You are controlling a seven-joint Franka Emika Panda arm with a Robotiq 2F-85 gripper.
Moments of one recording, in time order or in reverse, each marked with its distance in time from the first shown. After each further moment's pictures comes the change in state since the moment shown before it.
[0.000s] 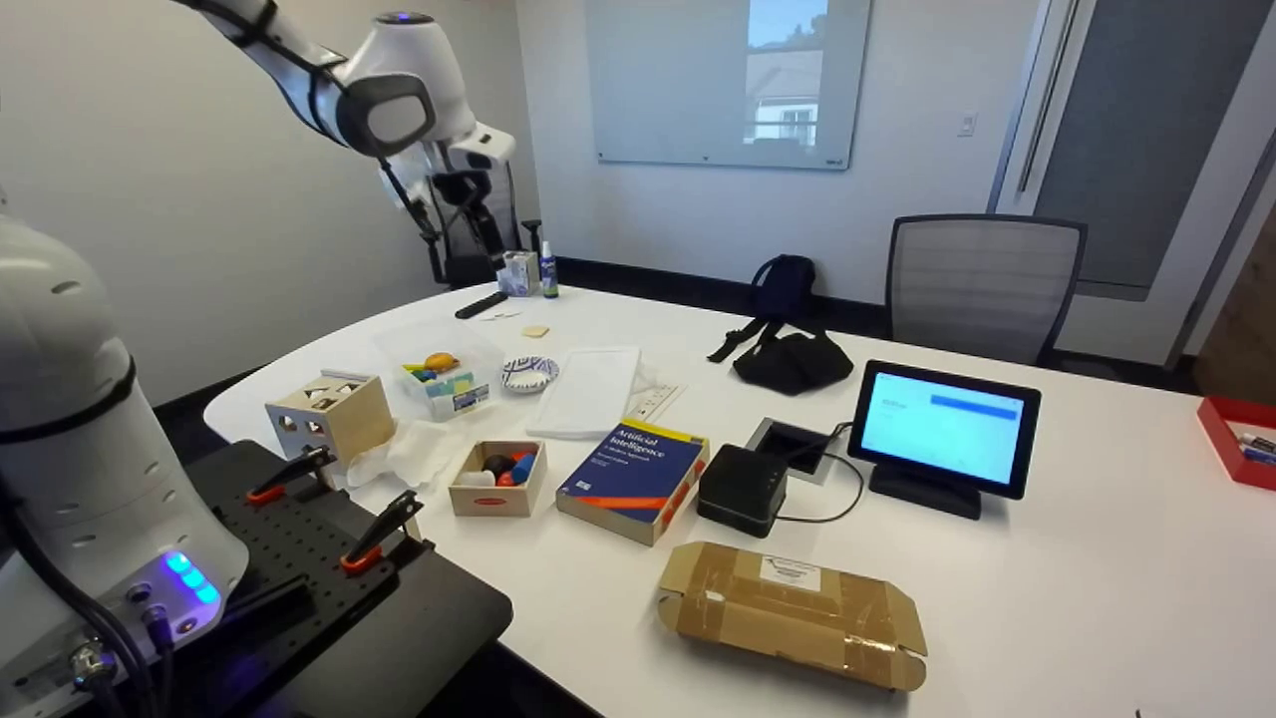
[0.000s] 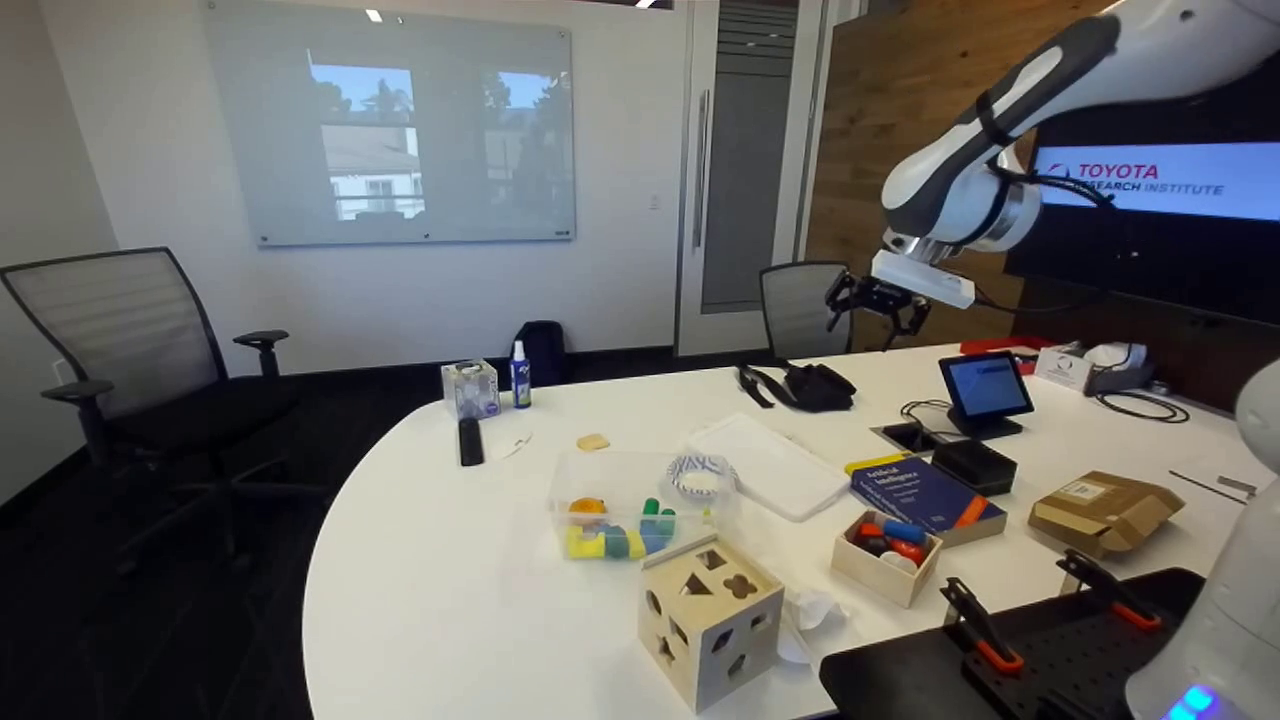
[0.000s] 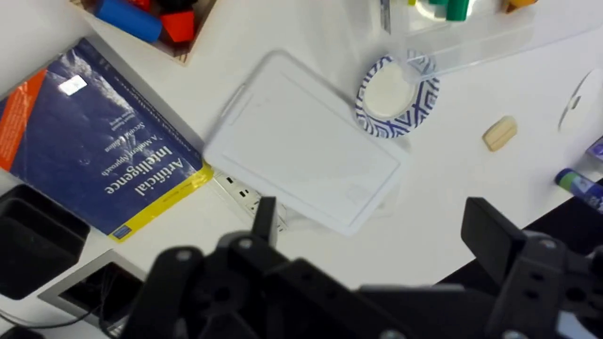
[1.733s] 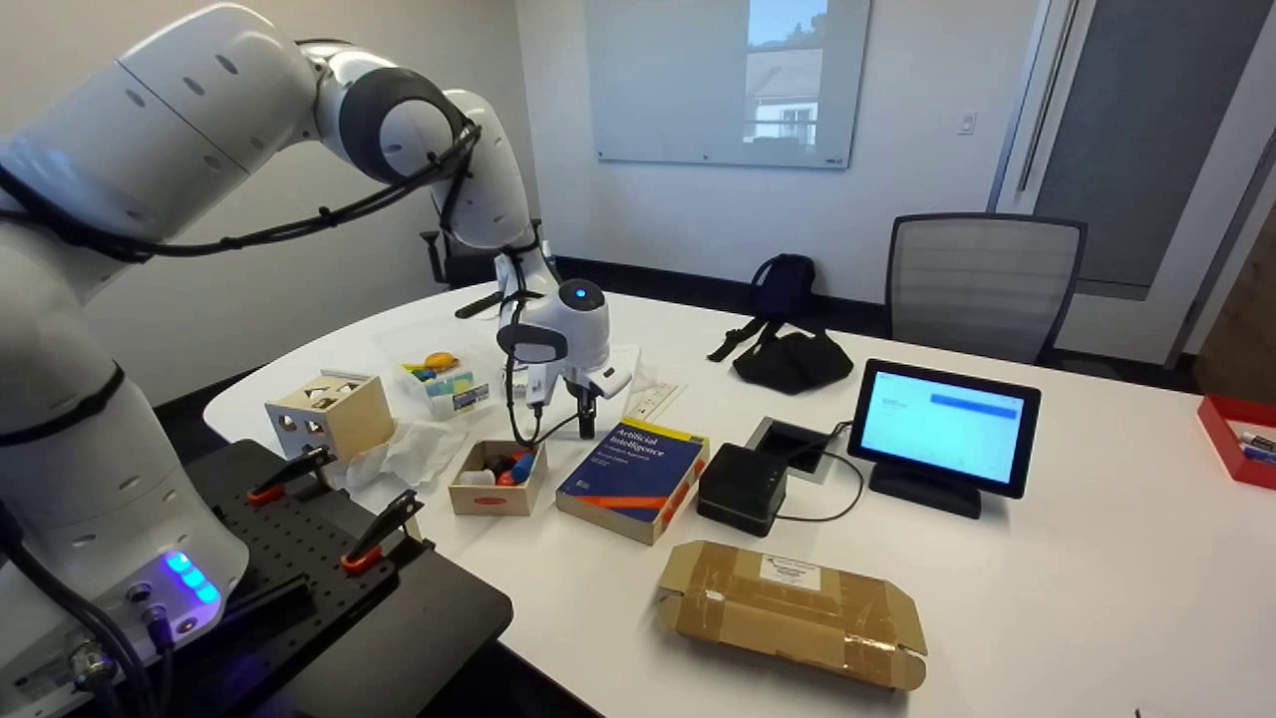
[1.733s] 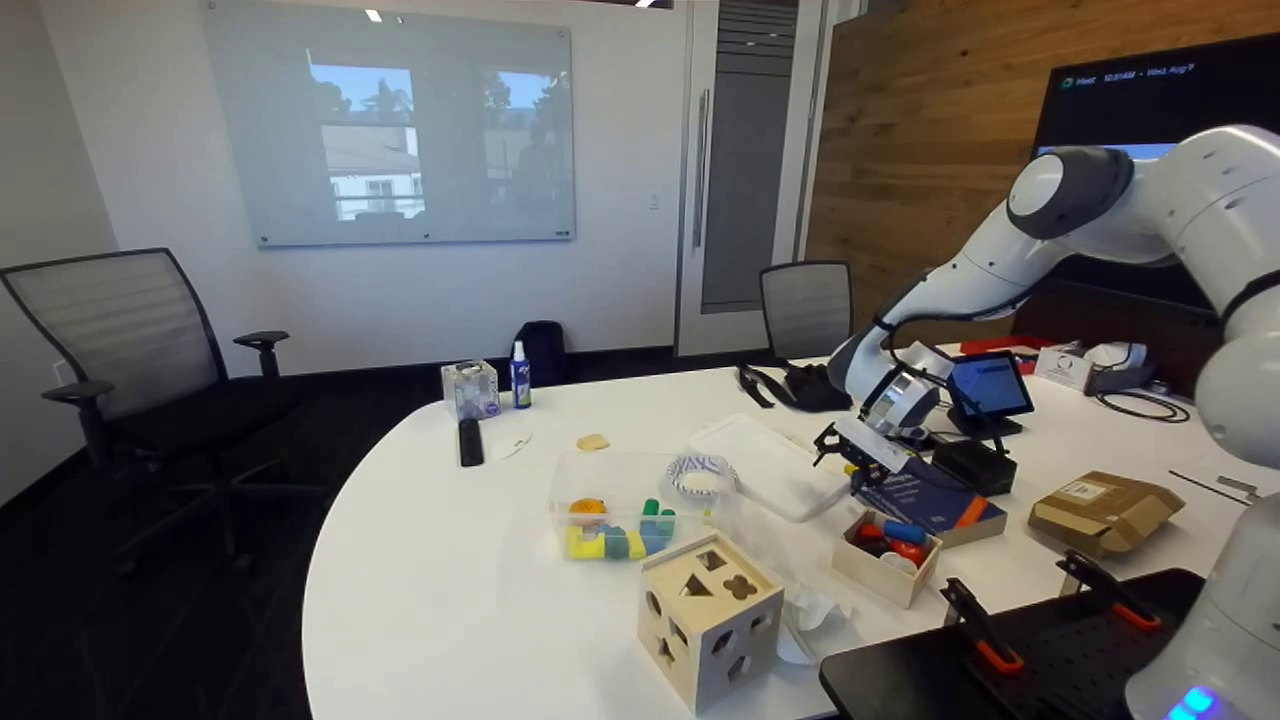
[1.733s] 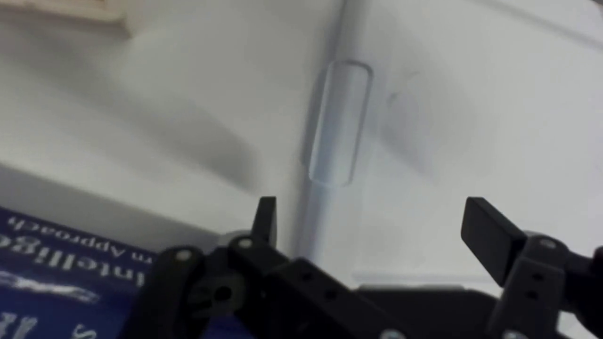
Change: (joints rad) arm -0.361 1.117 0.226 0.675 0.449 0.286 -0.329
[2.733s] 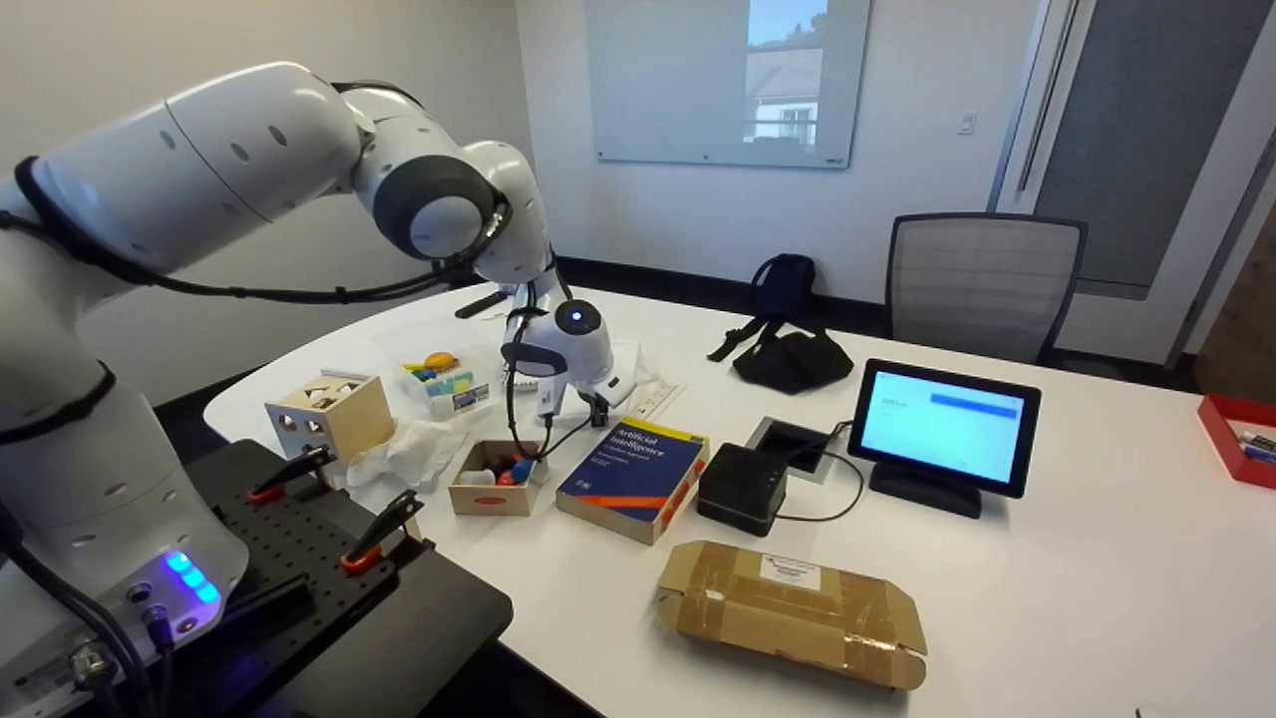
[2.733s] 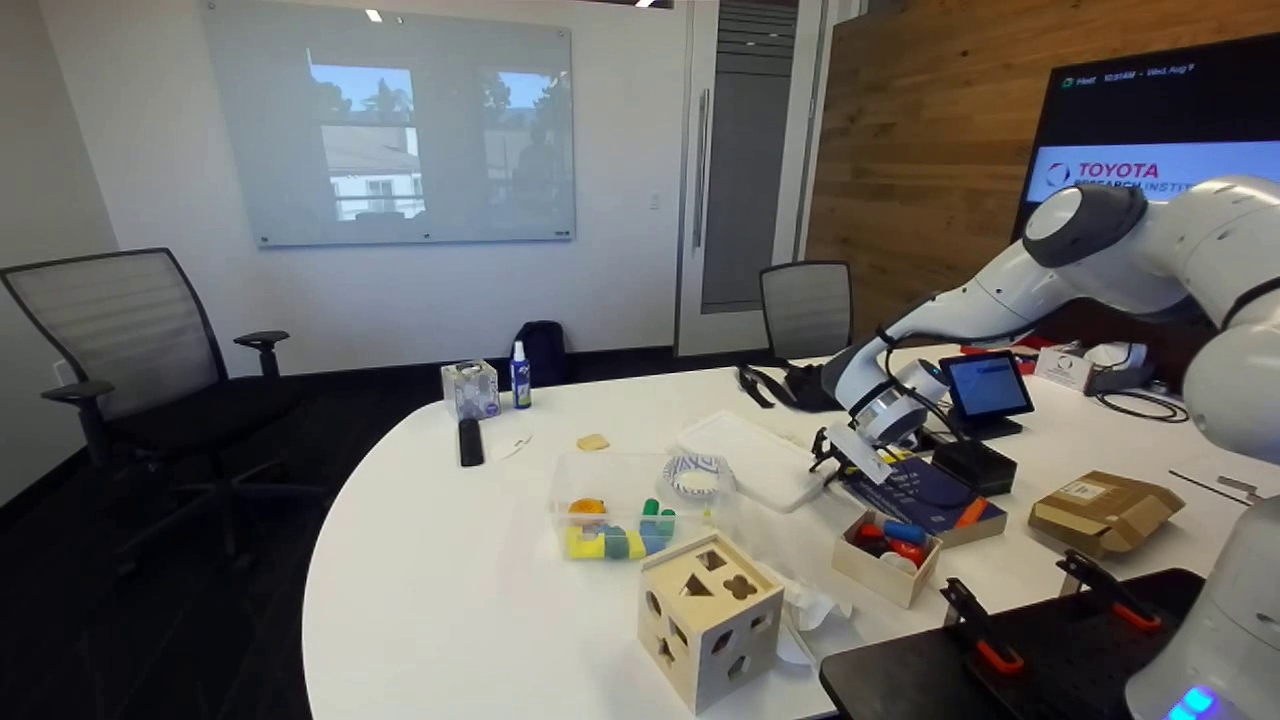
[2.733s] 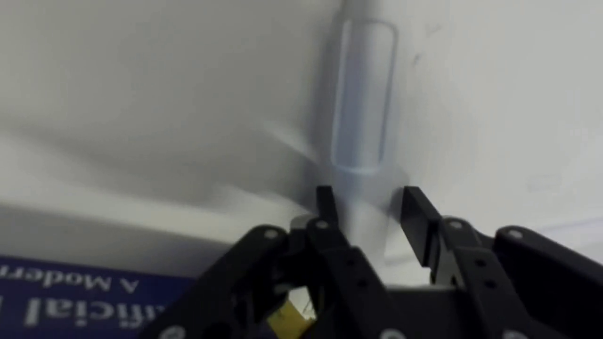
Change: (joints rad) arm -0.173 0.182 0.224 0.117 -0.042 0.218 -0.119
